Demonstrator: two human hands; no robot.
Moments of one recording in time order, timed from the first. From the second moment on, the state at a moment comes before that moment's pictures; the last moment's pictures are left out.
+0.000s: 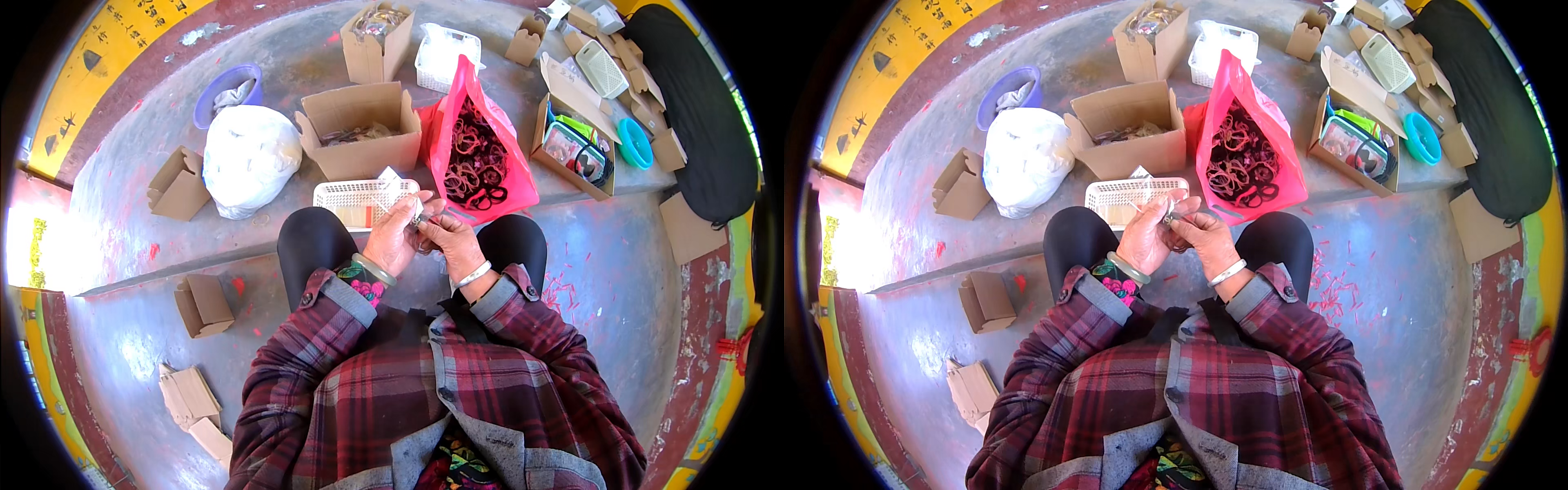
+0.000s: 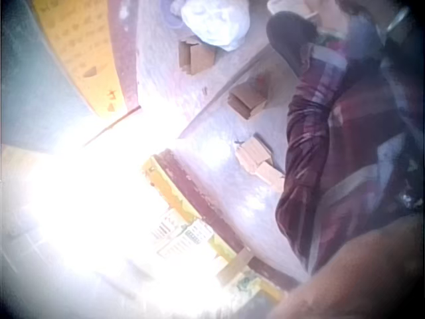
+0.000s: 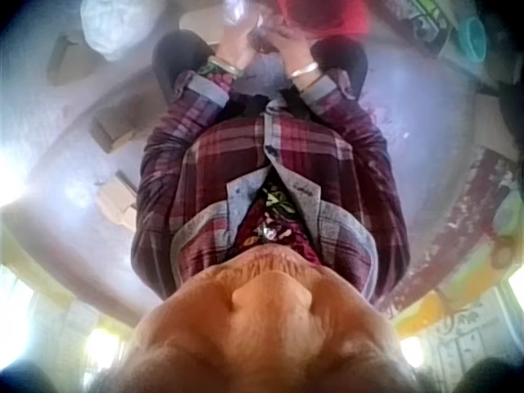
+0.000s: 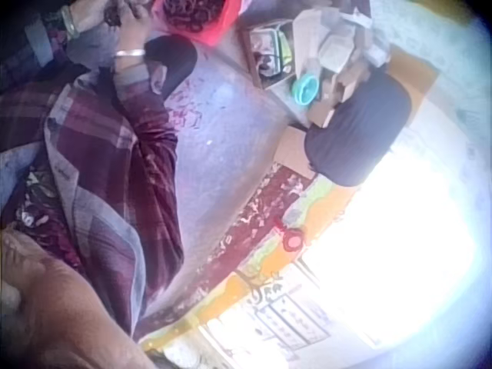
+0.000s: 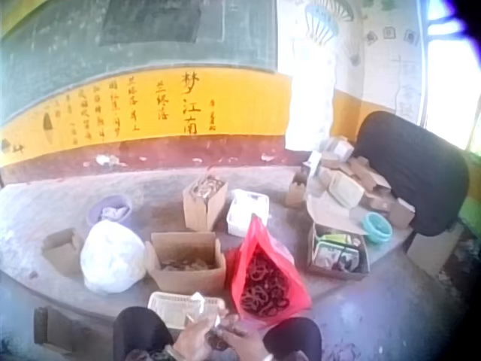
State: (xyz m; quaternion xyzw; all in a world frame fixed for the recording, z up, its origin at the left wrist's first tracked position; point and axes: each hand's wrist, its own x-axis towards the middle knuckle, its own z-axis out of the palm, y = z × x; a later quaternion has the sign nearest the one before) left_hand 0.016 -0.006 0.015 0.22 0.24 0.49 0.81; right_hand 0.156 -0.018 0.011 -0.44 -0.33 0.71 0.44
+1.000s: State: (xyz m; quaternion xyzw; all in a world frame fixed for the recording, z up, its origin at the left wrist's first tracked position) left_hand 0.022 -0.009 0.016 0.23 0.24 0.49 0.80; right_hand 0.163 -0.017 0.007 -0.44 -0.38 0.68 0.45
